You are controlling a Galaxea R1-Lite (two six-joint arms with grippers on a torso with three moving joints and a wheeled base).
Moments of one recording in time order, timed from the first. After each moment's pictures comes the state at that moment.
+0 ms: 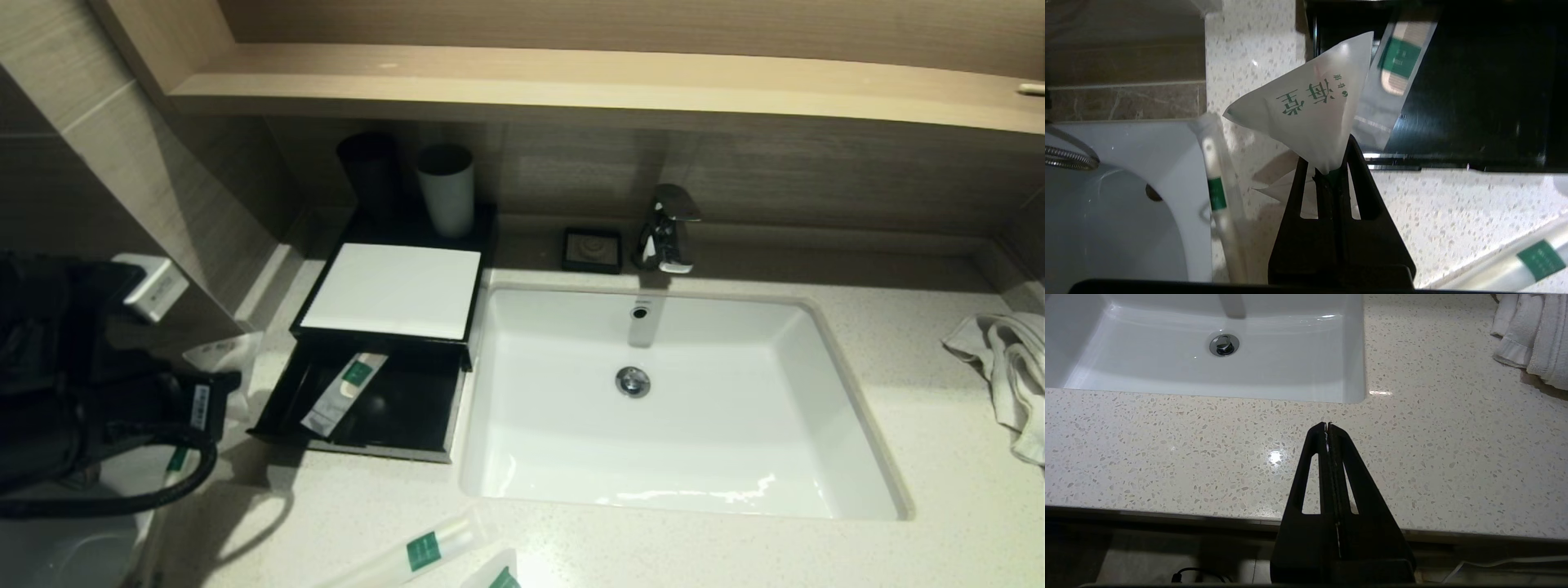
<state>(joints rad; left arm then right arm) -0.17 1.28 -0.73 -0.08 0.09 0.05 0.00 0.00 -0.01 0.03 0.00 -0.01</state>
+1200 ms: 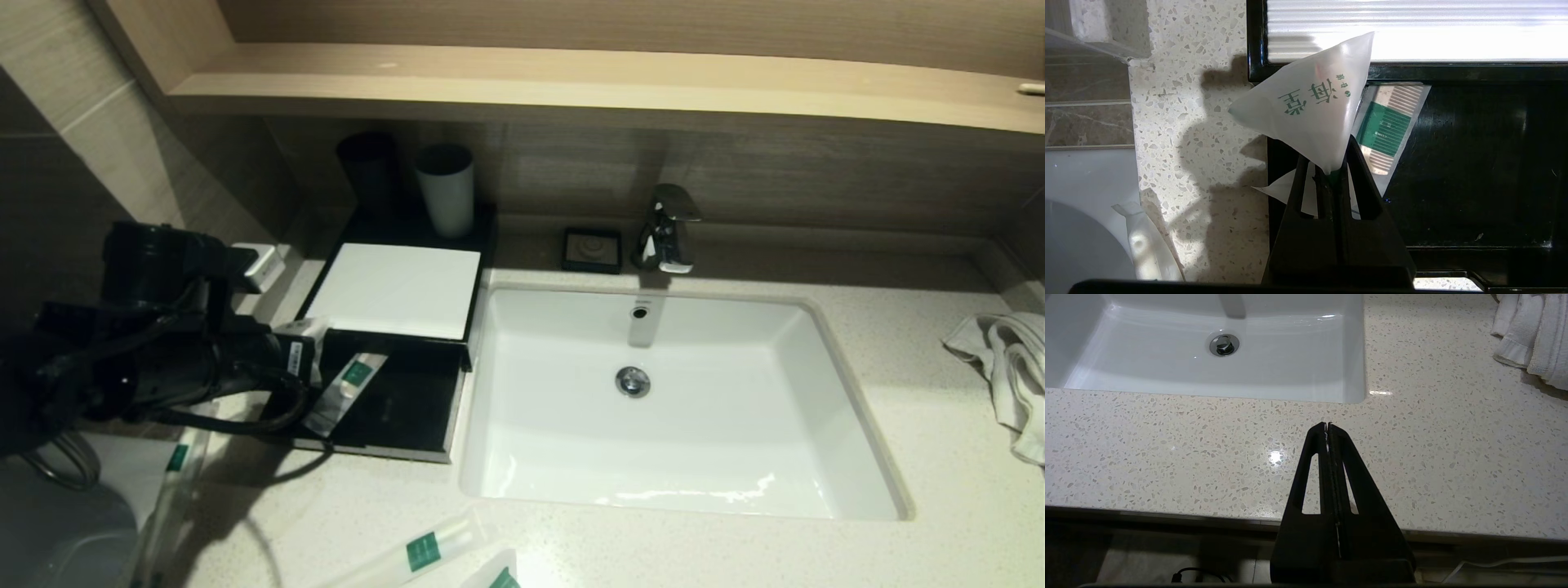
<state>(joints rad) -0.18 1.58 -0.88 -0.16 0.04 0.01 0.00 0.00 -0.01 0.03 0.00 -0.01</state>
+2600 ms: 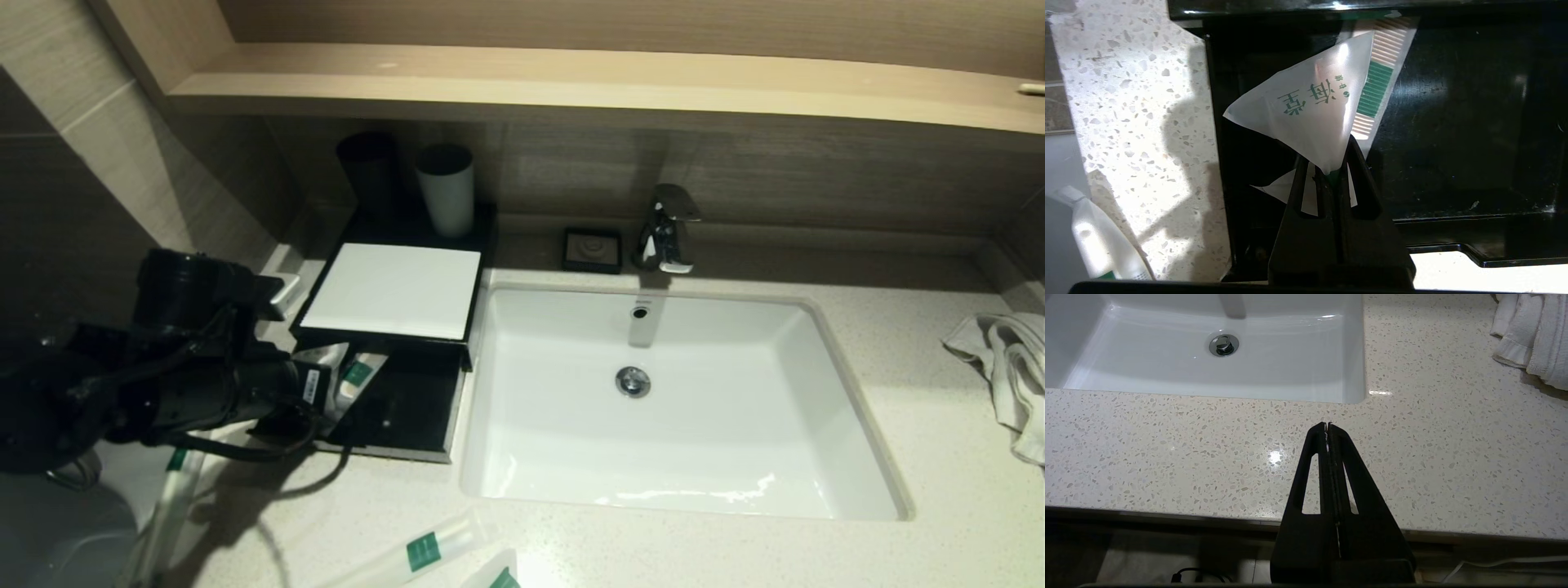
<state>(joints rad) -0.23 1.60 -0.84 -0.14 0.03 0.01 0.00 0.00 -0.01 0.03 0.00 -0.01</state>
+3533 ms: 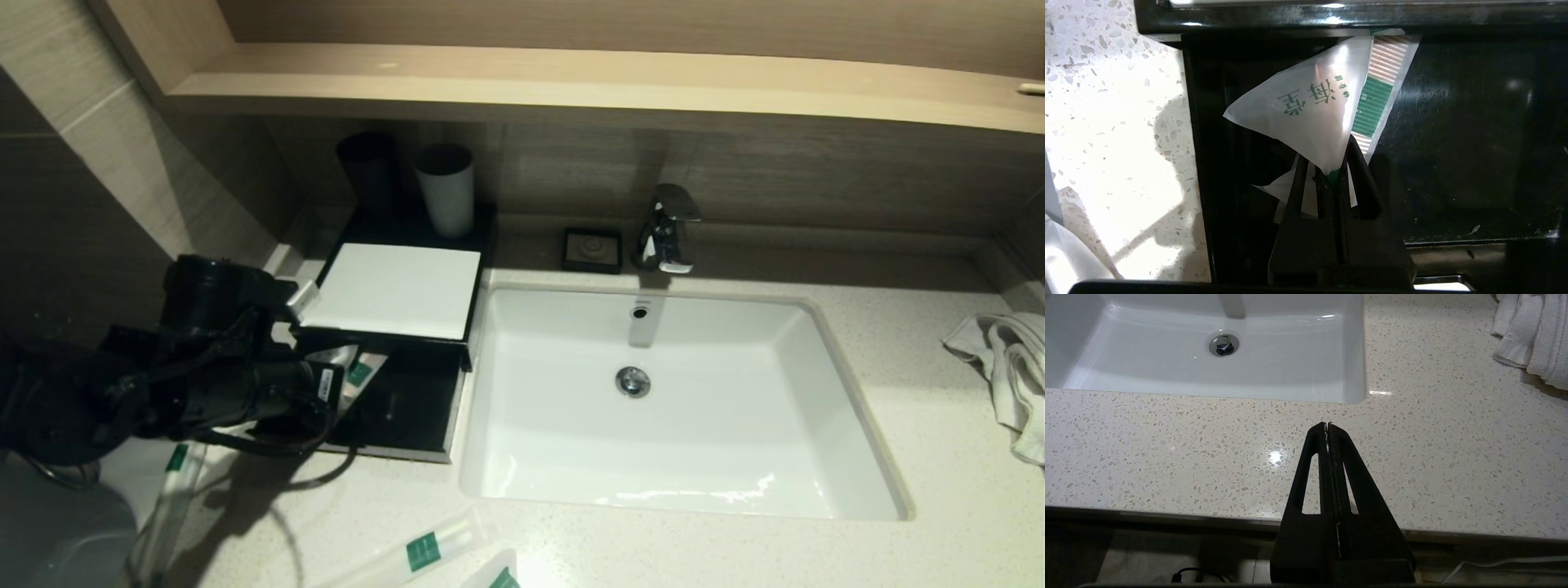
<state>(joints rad) -0.24 1.66 -0.85 -0.18 0.03 -0.02 0.00 0.00 -0.01 0.03 0.00 -0.01</state>
